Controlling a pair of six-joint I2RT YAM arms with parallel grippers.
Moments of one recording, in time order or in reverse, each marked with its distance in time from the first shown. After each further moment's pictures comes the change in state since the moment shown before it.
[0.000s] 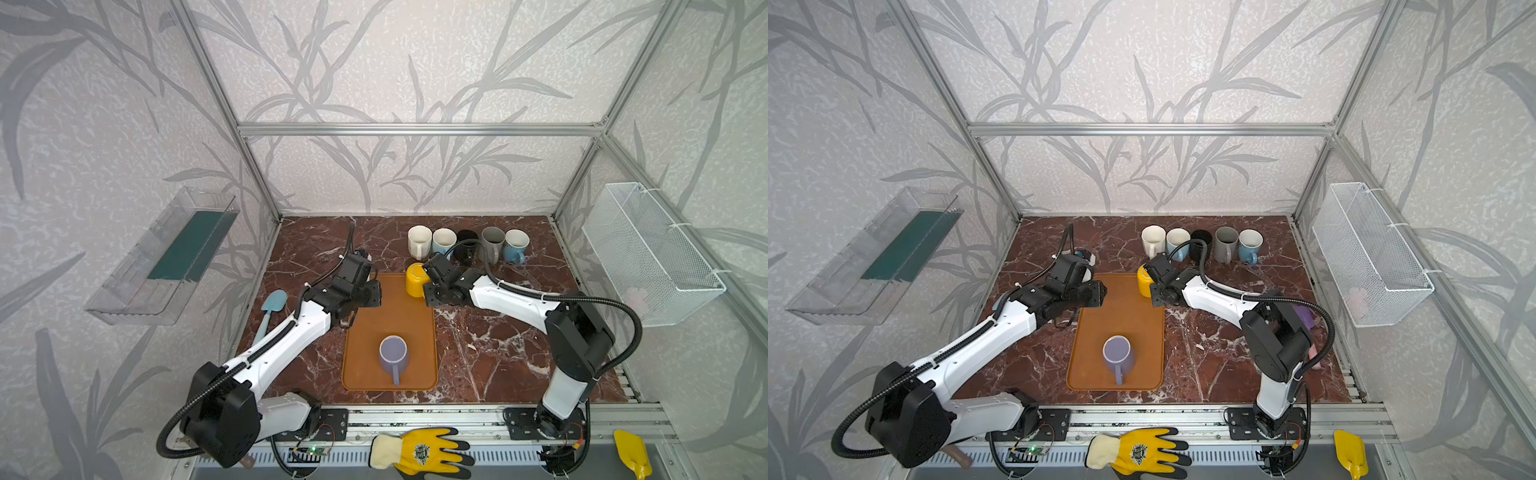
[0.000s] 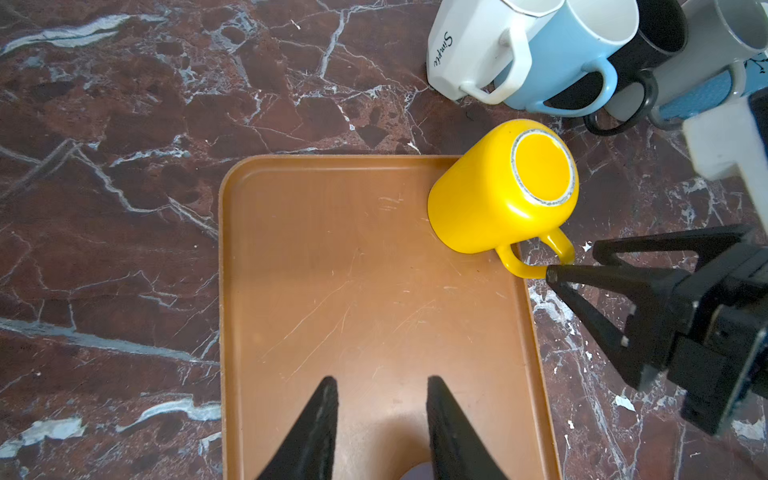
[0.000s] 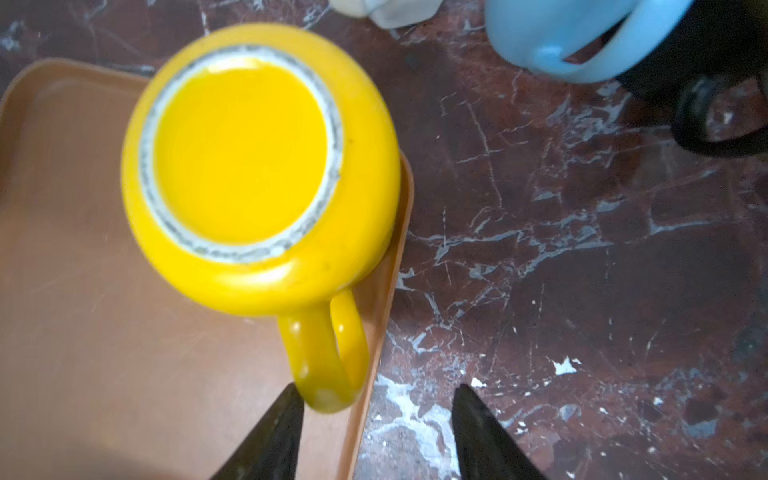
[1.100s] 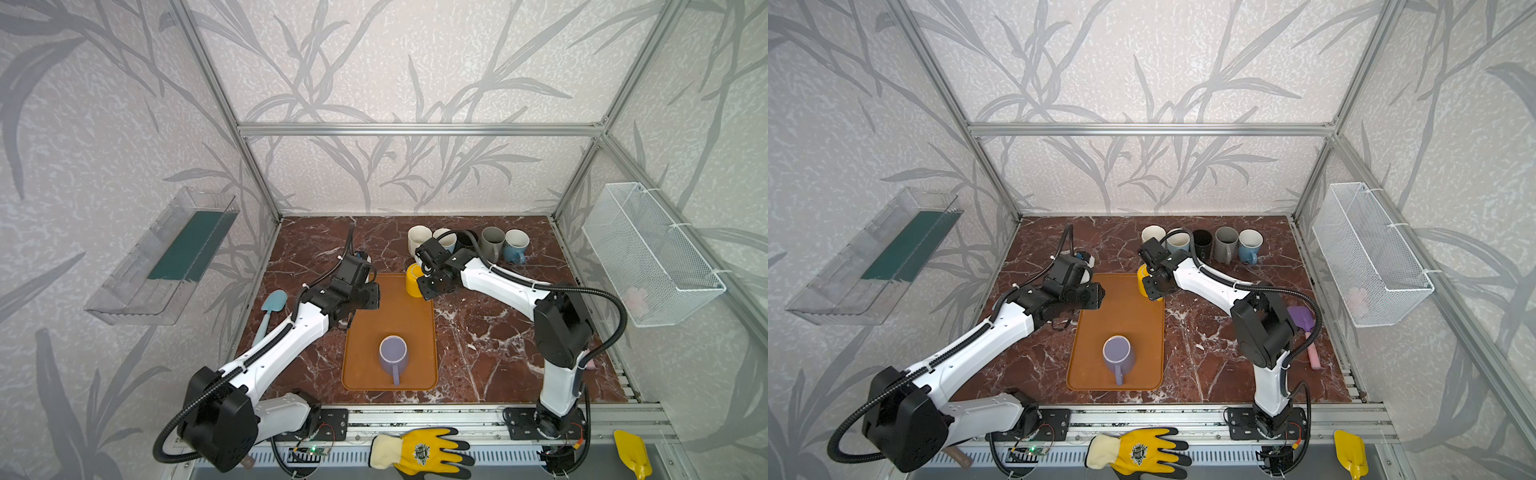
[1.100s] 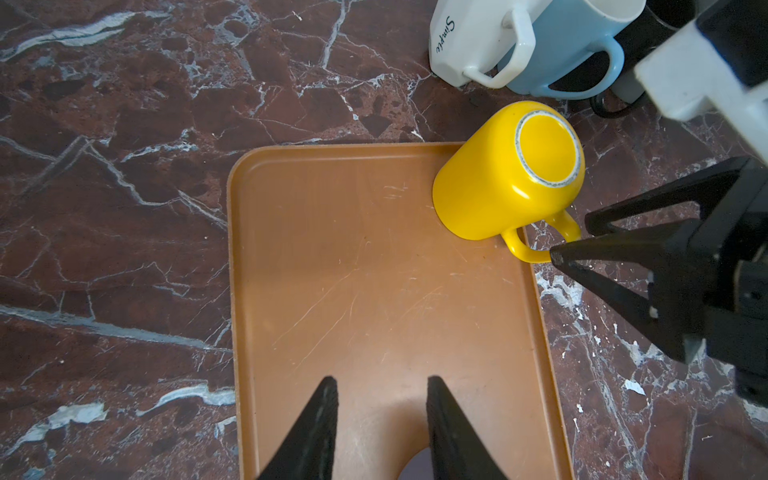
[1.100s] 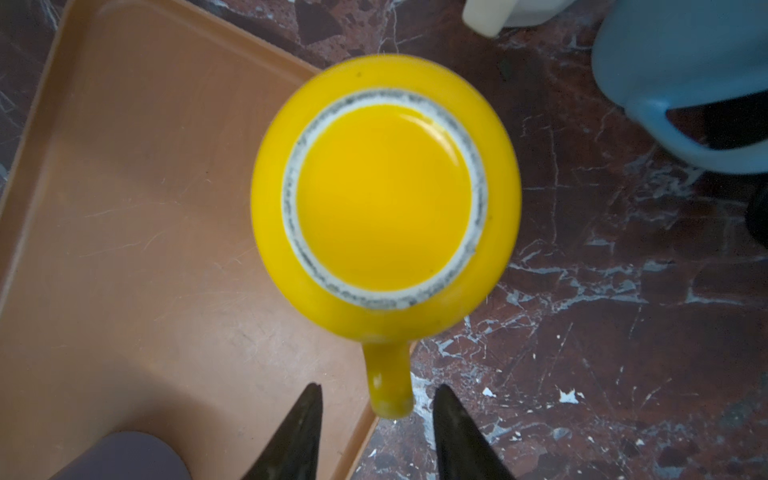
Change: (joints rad) left arm 0.000 -0.020 0.000 -0.044 -0.002 0.030; right arm -0.023 0.135 0.269 -0.241 -0.116 -0.170
